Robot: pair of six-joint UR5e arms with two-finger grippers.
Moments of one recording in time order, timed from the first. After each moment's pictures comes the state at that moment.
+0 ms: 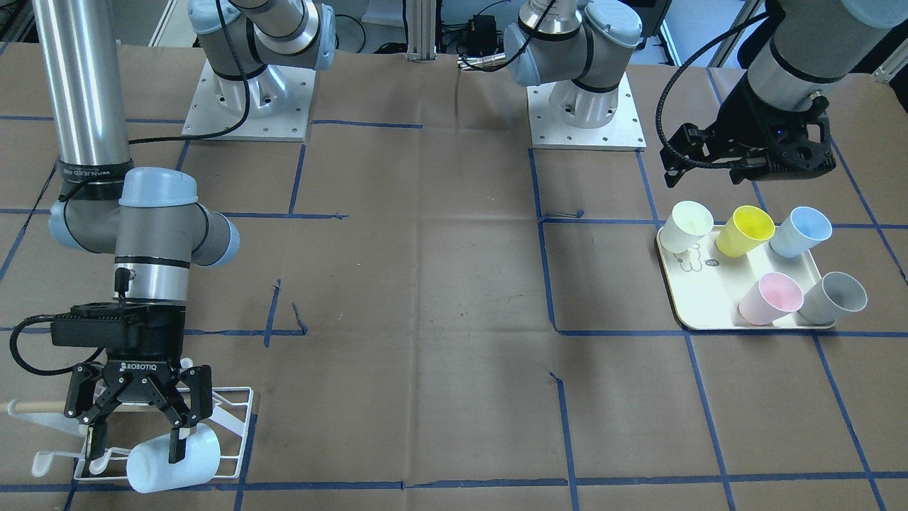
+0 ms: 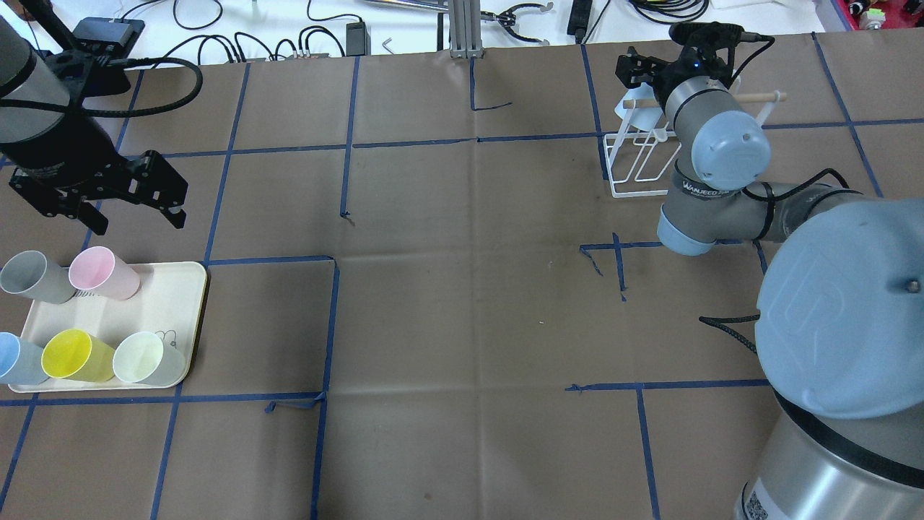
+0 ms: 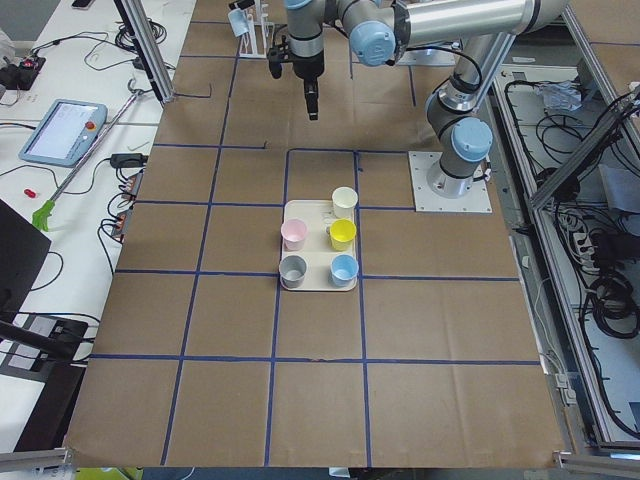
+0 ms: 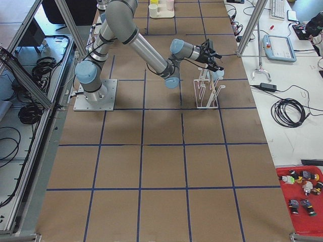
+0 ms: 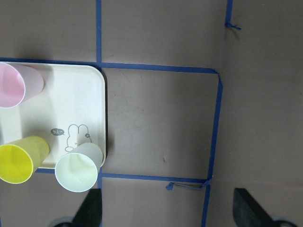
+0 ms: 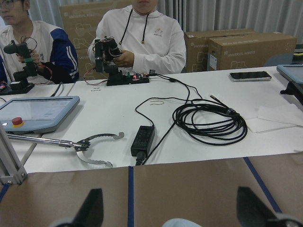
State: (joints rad) left arm -1.27 -1.48 -1.73 -1.58 1.63 0.24; right arm 1.47 -0.98 1.85 -3.64 -1.49 0.04
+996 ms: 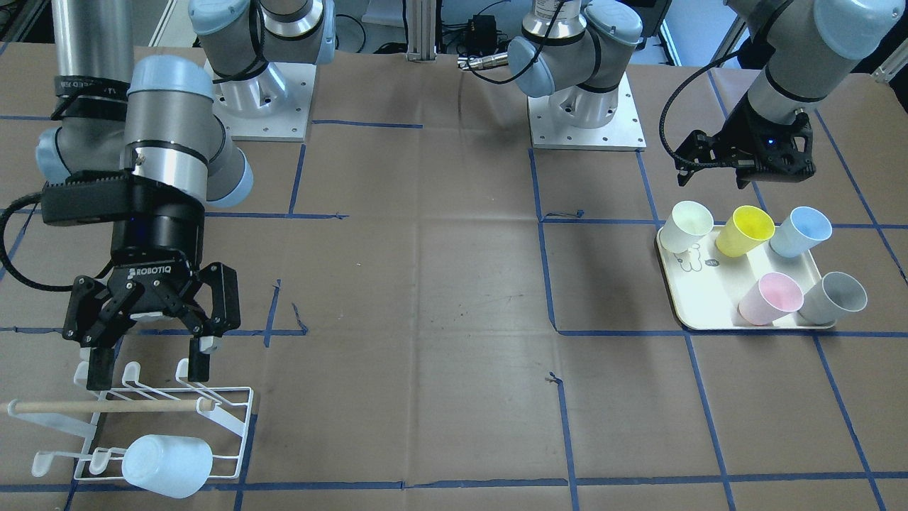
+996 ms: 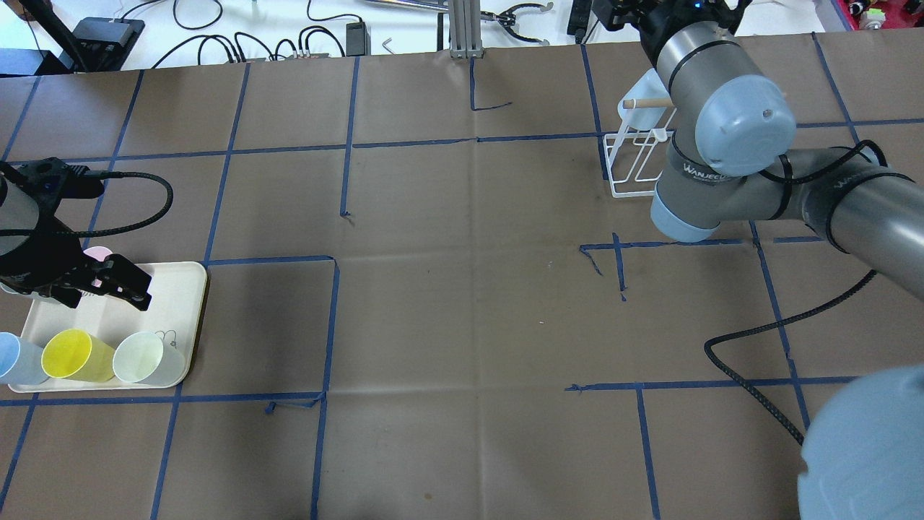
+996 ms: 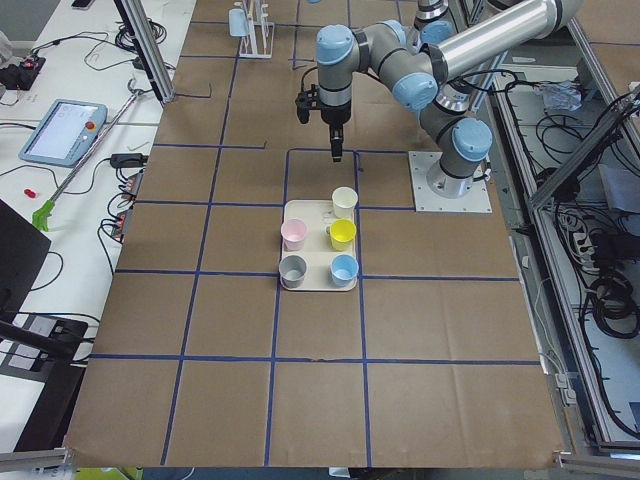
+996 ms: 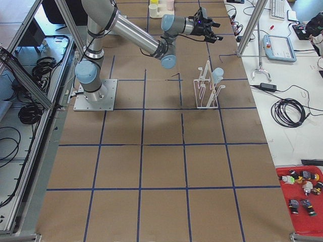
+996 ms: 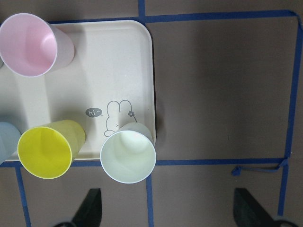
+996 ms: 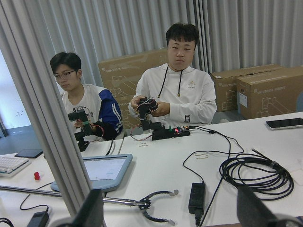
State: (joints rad) left arm -1.10 -1.38 -2.02 -1.35 1.64 0.56; right arm 1.57 -1.24 1.88 -3.58 -1.48 0.21
